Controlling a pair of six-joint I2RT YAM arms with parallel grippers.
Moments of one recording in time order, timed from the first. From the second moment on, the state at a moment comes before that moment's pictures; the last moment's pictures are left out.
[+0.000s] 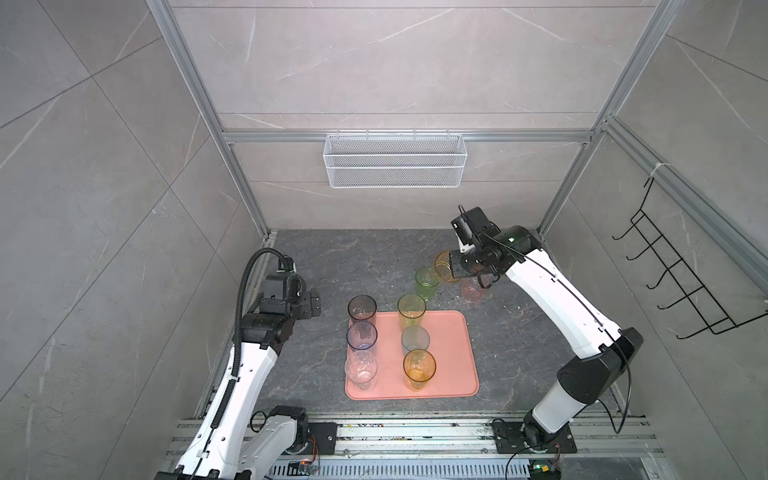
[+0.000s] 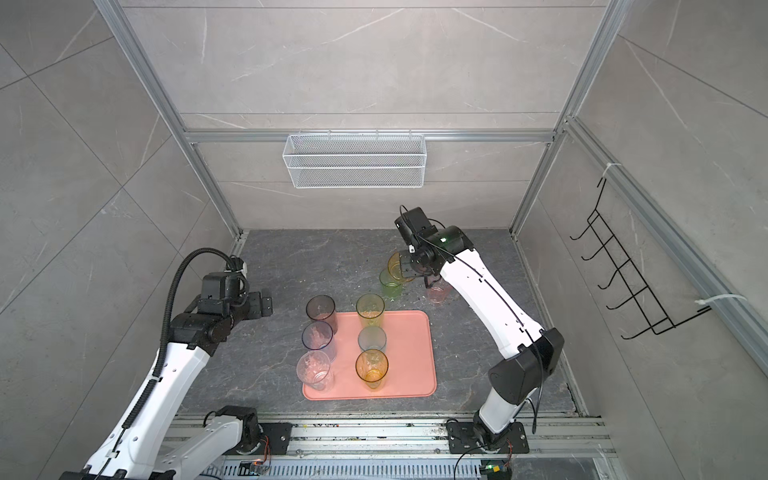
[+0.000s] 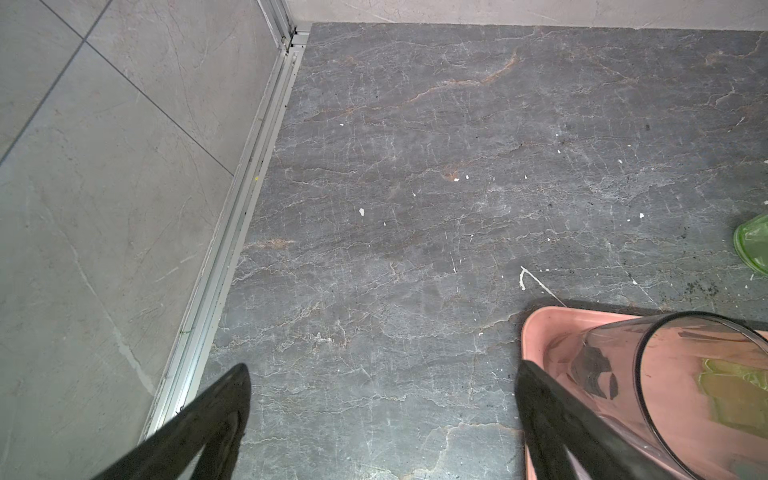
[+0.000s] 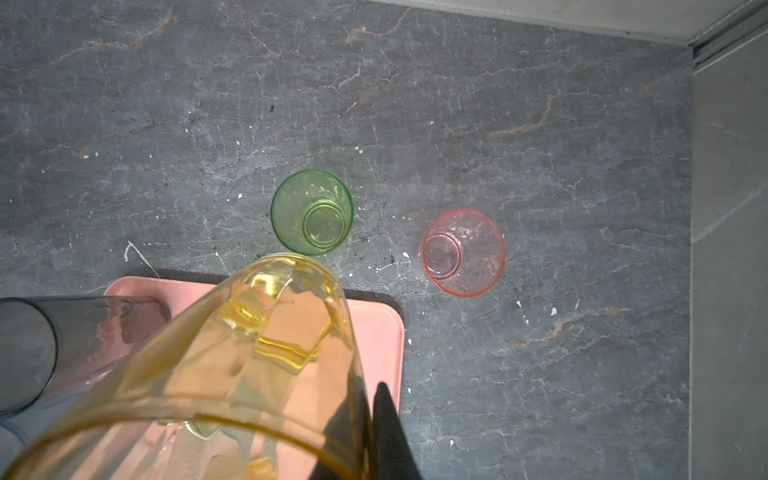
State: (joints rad) left arm -0.15 0.96 0.98 -0.78 -0.26 -0.11; right arm 0.55 1.67 1.86 -1.24 0.24 0.34
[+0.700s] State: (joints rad) left arm -0.15 0.95 0.98 -0.78 -0.26 -0.11; right arm 0.51 1.61 1.50 -1.17 0.14 0.37
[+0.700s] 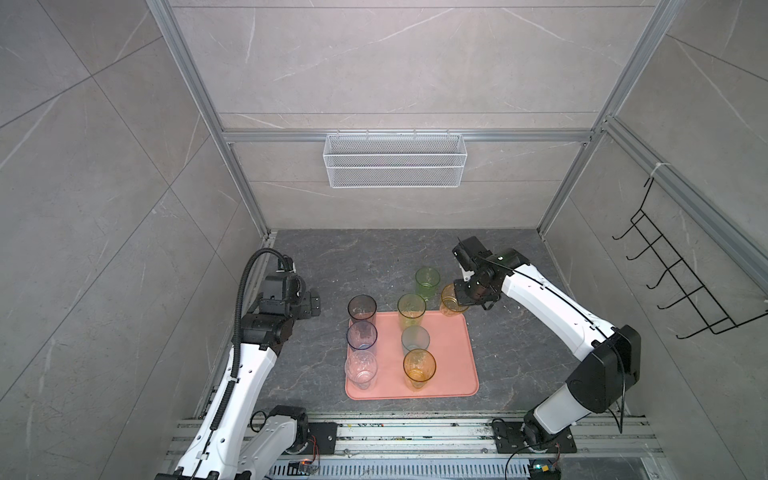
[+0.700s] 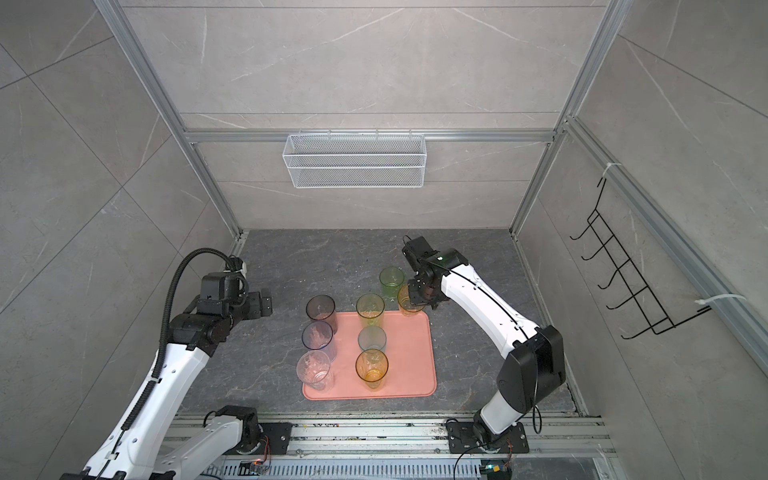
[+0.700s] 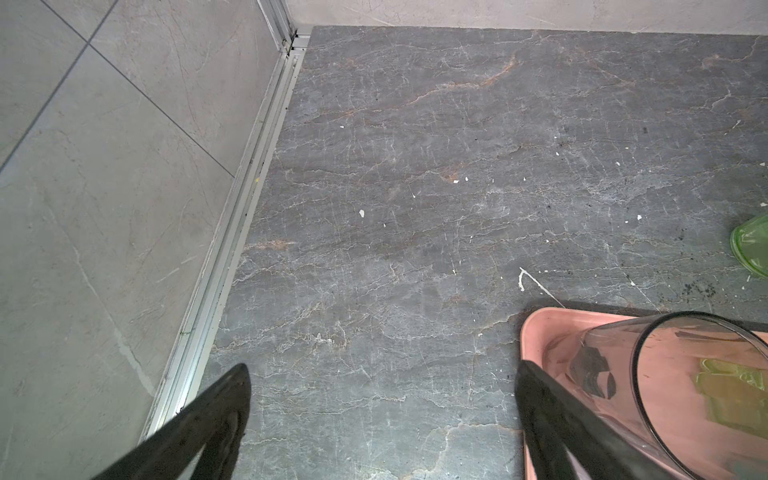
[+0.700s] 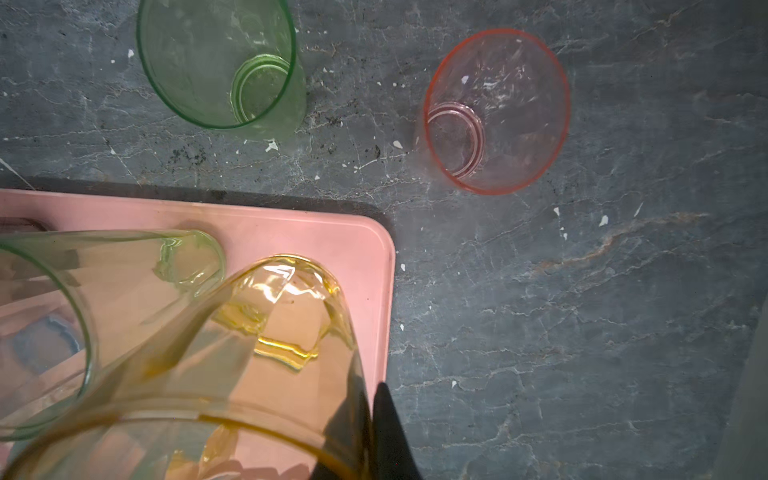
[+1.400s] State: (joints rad) left arm -0.15 0.95 0.98 -0.78 -0.26 -0.11; right arm 0.47 1.68 1.36 -1.07 0.09 0.38
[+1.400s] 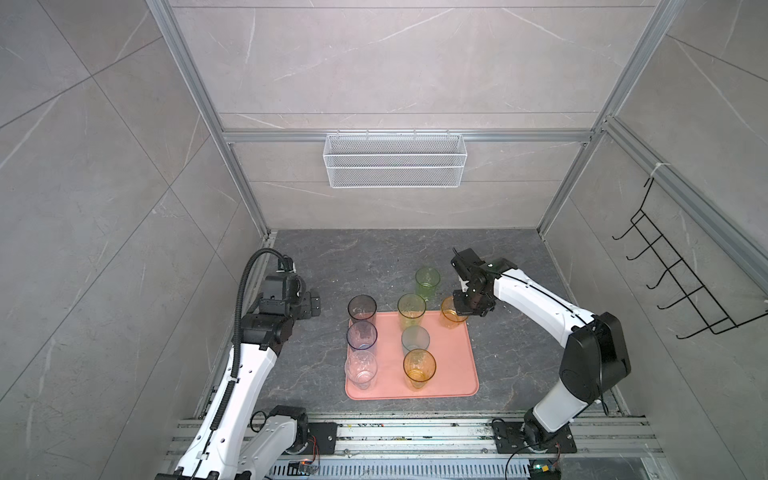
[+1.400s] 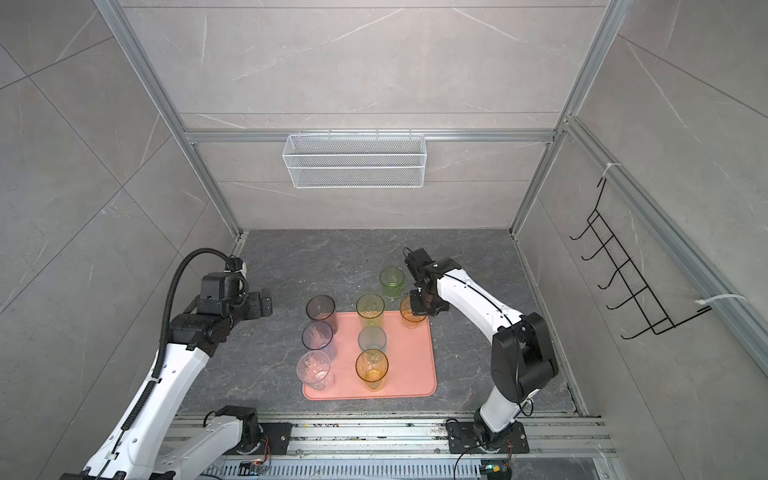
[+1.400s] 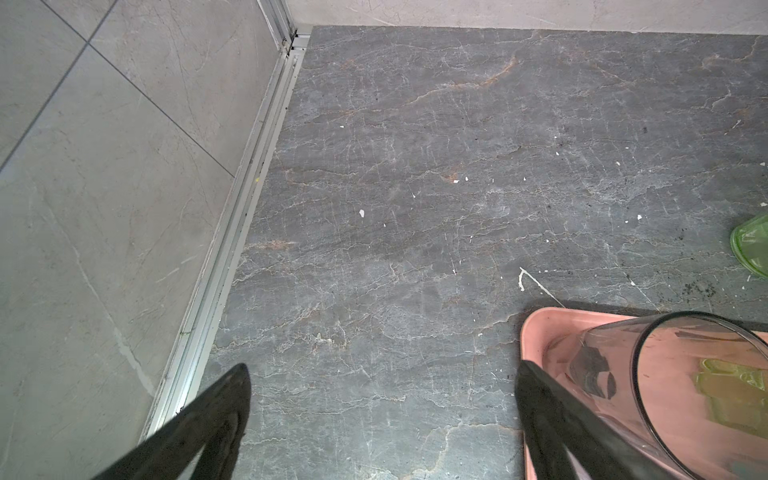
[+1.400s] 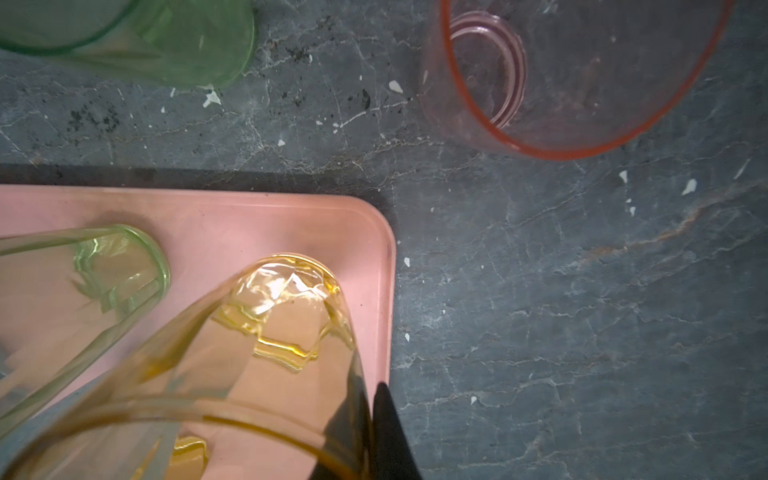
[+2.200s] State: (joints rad) left arm -0.15 0.95 0.98 -0.78 -0.26 -0.11; right arm 0.44 1.78 1.33 -1.03 0.06 0.39
